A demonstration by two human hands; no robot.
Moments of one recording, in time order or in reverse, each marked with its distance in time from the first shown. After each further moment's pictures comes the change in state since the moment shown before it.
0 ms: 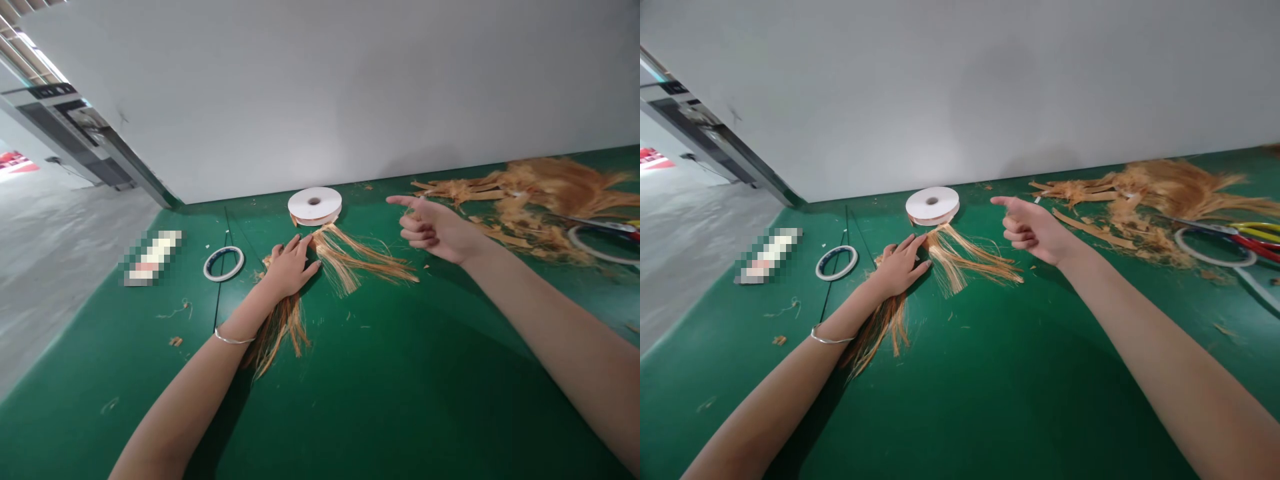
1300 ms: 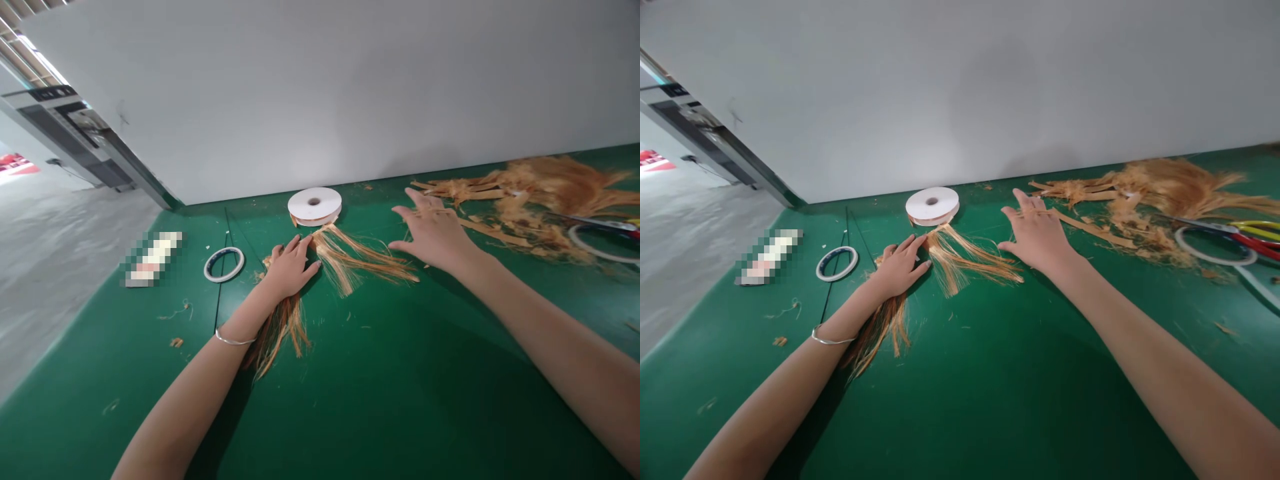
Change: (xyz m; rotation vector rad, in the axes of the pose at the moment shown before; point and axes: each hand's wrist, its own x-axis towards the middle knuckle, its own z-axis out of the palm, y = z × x) left_hand 0.000 0.001 -0.001 -0.003 -0.005 -0.005; right_hand 0.004 0.018 0.000 -1.227 0.262 -0.189
